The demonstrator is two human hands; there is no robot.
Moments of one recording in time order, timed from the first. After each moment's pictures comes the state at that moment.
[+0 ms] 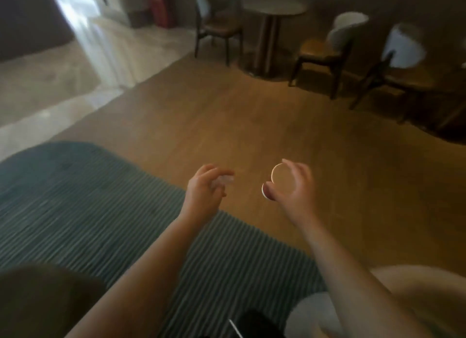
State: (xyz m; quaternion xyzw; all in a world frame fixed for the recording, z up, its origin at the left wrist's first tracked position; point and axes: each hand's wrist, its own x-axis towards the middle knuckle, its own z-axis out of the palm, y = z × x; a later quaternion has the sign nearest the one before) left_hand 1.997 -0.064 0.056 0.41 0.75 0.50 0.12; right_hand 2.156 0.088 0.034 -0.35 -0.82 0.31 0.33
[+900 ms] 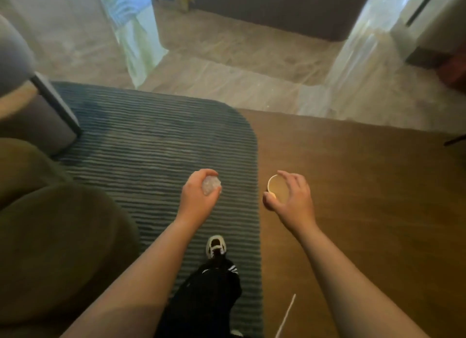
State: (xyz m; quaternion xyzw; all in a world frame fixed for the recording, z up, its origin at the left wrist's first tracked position) left_hand 1.492 -0.128 -0.008 -0.14 0.85 0.50 -0.11; right_hand 1.431 0.099 -0.003 0.11 -0.93 0.34 0.01
